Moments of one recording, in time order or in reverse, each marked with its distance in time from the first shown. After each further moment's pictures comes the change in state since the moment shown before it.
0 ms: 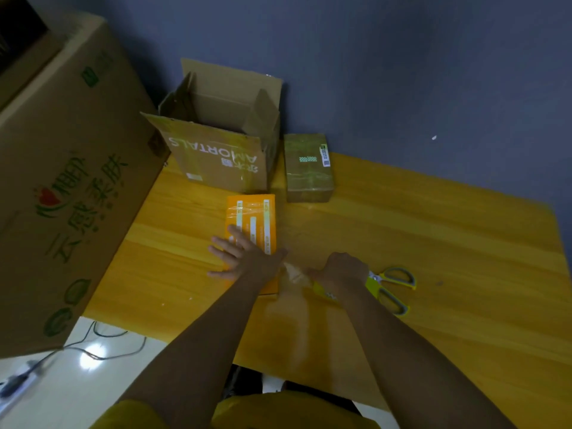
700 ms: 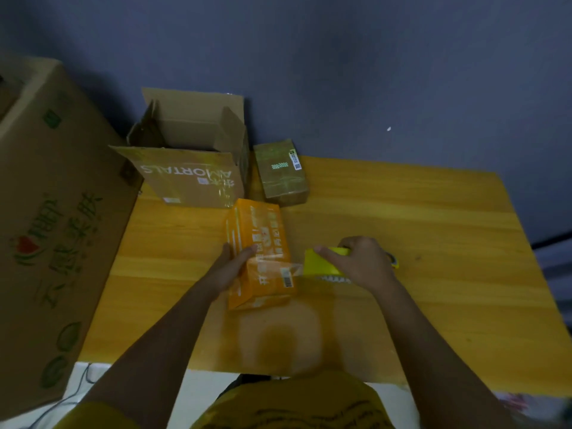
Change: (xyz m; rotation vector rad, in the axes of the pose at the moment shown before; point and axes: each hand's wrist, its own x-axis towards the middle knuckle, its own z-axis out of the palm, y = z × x) left_hand 0.041 -0.042 -0.038 -0.474 -0.528 0.247; right_hand -0.052 0.049 -0.035 0.553 0.291 -0.064
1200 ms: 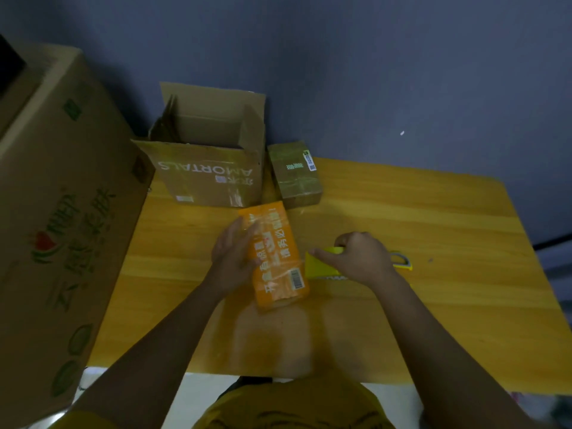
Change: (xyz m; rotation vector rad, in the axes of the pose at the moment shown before) left_hand 0.012 -0.019 -0.044 0.637 0.153 0.690; right_hand 0.001 -0.061 0.016 -0.268 -0.029 -0.074
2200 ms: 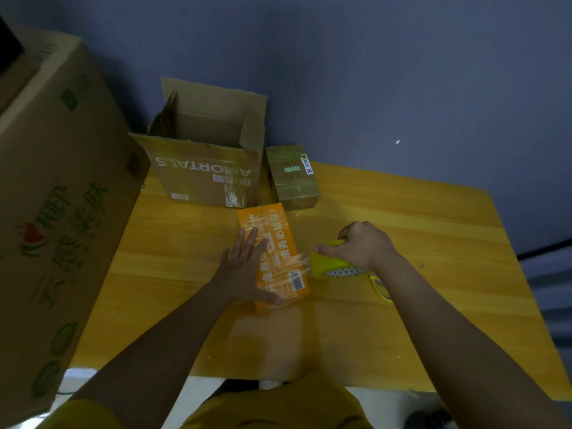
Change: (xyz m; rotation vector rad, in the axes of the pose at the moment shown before) left_hand 0.002 0.016 0.013 0.271 -0.396 0.018; right_hand 0.026 0.007 -0.014 -0.070 -0.103 0.067
